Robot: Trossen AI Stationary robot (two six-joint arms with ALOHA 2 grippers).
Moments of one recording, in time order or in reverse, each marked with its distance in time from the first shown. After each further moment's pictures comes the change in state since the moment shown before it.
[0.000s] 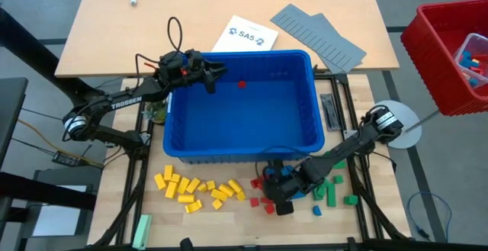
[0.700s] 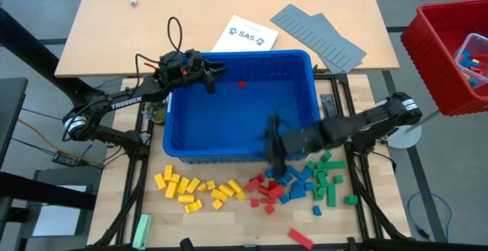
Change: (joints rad) left arm 0.000 0.000 0.000 0.000 0.000 0.000; right arm -0.193 -0.271 0.105 0.131 0.118 -0.522
